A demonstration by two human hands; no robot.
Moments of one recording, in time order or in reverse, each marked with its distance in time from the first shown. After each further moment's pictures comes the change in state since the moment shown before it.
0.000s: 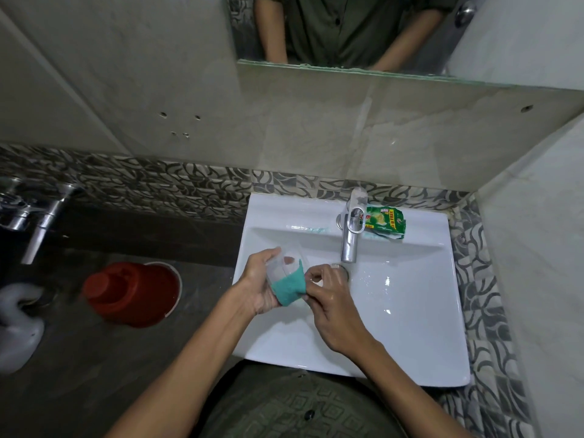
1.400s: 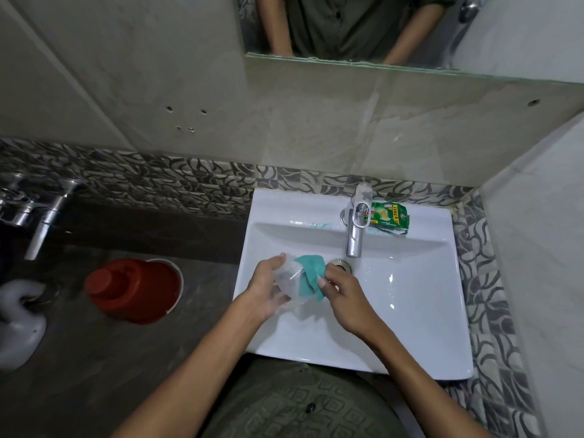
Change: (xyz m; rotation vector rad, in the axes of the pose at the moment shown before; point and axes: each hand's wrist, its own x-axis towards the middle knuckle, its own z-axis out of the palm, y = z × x) left_hand 0.010 -0.023 -0.012 -0.044 0.134 0.125; right_hand 0.010 0.009 -0.009 0.359 -0.090 0.297
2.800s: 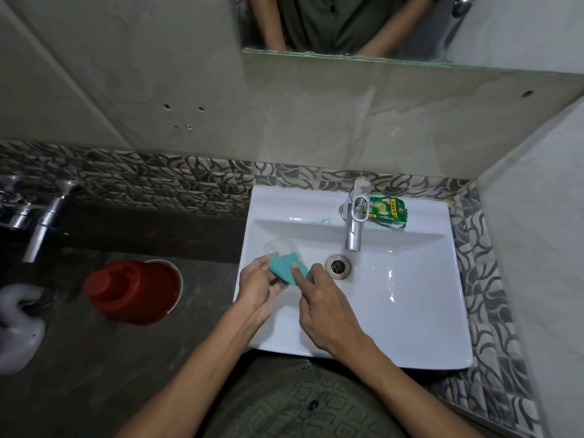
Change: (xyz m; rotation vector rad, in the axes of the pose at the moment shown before) left_hand -0.018 -0.006 -0.006 -0.184 0.085 0.279; right_hand -0.029 -0.037 0.040 -0.555 0.045 -0.187
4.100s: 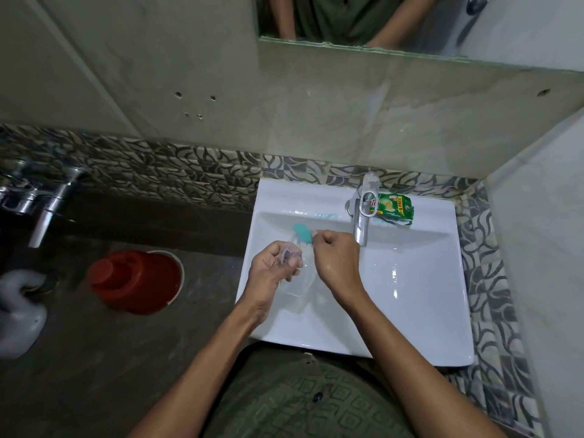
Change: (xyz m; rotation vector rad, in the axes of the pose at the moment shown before) left_hand -0.011 -0.002 -0.018 0.370 -0.428 0.410; right_hand 0.069 -0.009 -0.027 0.601 0.275 0.579
